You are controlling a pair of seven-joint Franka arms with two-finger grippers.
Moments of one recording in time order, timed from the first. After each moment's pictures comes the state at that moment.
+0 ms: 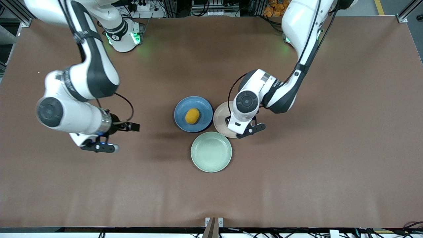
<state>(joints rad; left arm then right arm) -0.60 0.68 -0.05 -1.53 -0.04 2.01 -1.00 0.33 0.46 -0.08 -1.49 0.20 1.80 0.34</state>
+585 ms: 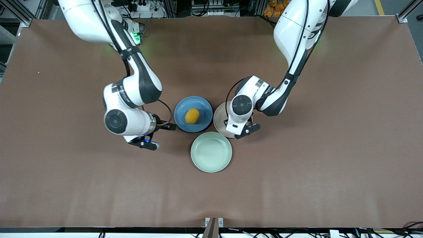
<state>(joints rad) -0.62 0.73 -0.05 -1.59 -0.04 2.16 -1.06 0.49 0.60 -0.08 -1.53 0.34 1.90 0.56</state>
